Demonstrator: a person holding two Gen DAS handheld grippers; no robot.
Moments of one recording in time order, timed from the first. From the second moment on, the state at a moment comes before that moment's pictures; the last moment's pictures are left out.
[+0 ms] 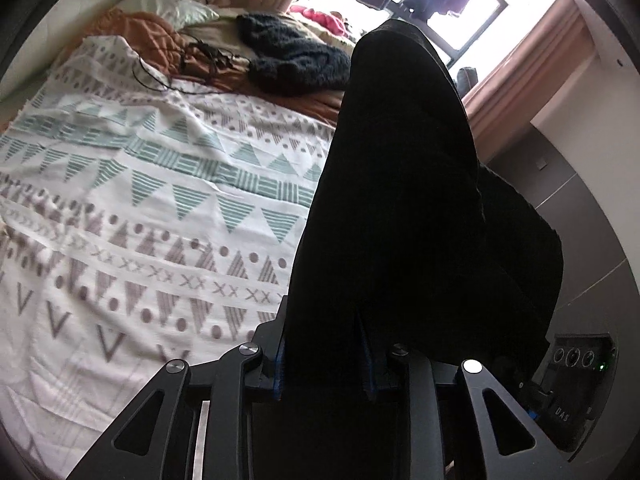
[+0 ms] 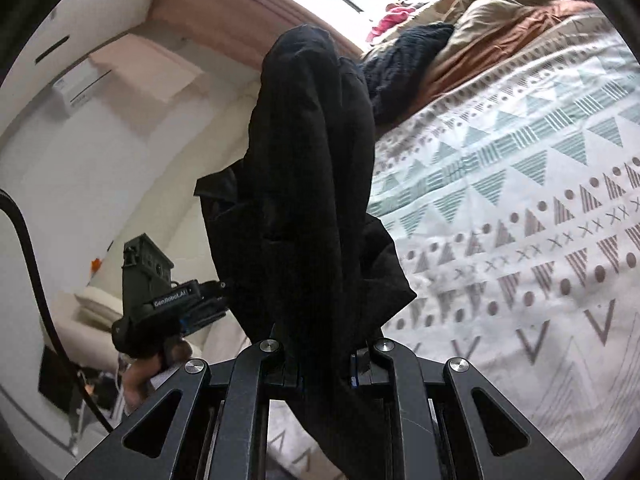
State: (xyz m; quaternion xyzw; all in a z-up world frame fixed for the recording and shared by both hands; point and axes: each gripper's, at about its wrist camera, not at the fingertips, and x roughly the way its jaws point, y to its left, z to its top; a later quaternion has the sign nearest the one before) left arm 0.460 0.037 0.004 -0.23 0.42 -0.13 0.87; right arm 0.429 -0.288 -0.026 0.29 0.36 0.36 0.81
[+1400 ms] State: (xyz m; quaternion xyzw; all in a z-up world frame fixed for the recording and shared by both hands) left arm 0.344 0.404 0.042 -0.25 0.36 0.07 0.90; right arm 0.432 0.106 -0.024 0.28 0.40 0.50 0.72
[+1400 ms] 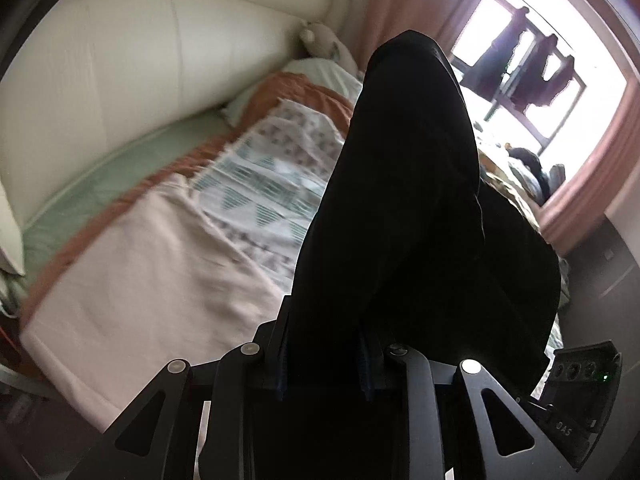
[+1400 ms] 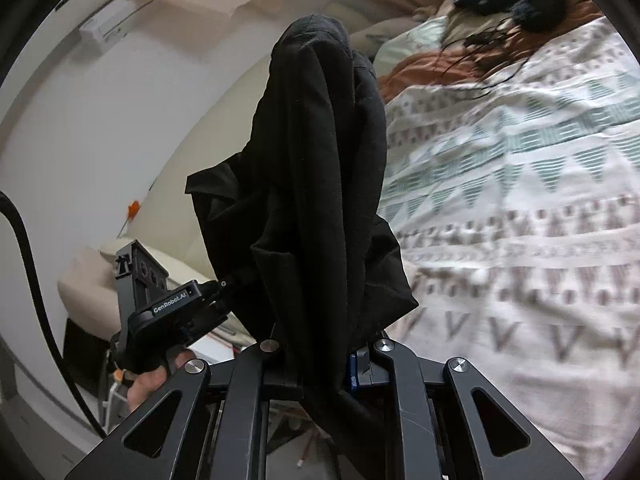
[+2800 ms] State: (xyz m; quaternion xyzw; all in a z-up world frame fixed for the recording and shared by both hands) left arm 0.277 0.578 -0.028 -0.22 0.40 0.26 0.85; right arm 0.433 0.342 -0.148 0.17 0.55 0.53 0.62
